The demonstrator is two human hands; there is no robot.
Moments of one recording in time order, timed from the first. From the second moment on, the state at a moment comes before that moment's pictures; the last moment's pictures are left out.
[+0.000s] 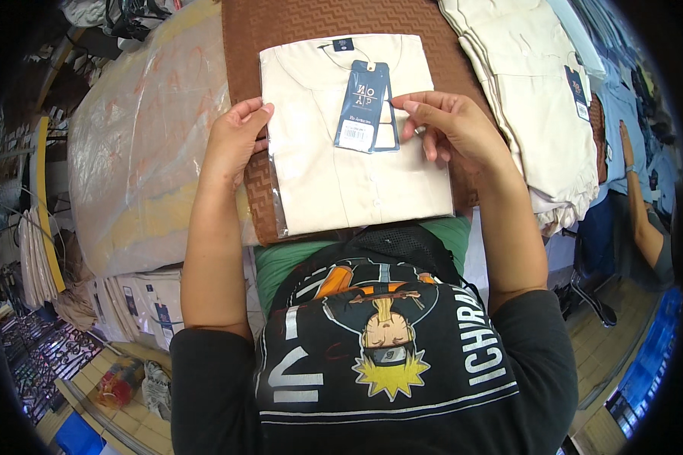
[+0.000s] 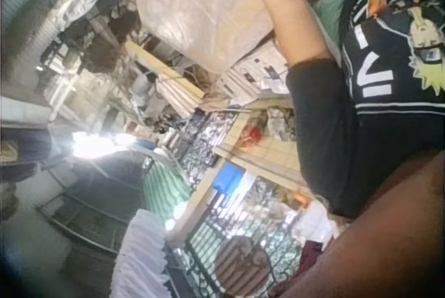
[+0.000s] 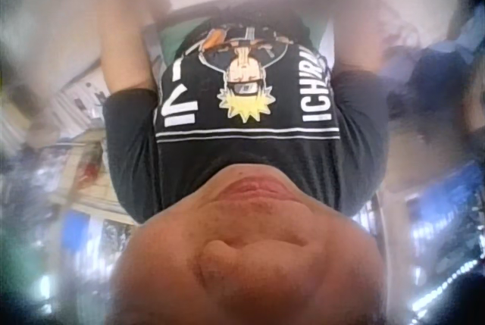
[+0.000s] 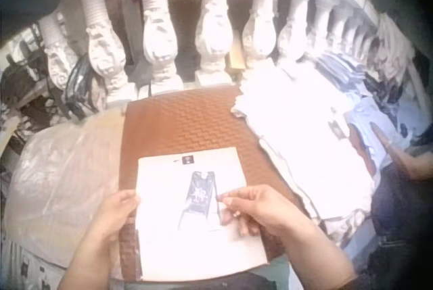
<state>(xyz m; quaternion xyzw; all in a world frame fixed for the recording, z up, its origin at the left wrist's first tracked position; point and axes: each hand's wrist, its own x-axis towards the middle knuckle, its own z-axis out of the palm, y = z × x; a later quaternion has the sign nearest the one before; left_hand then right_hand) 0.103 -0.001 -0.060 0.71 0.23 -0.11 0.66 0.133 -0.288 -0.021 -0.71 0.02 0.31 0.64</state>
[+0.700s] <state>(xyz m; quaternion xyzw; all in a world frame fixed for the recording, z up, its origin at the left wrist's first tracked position) 0.067 -0.063 -0.026 0.86 0.05 -0.06 0.50 0.110 -0.285 -0.029 -0.36 0.09 0.46 0.81</state>
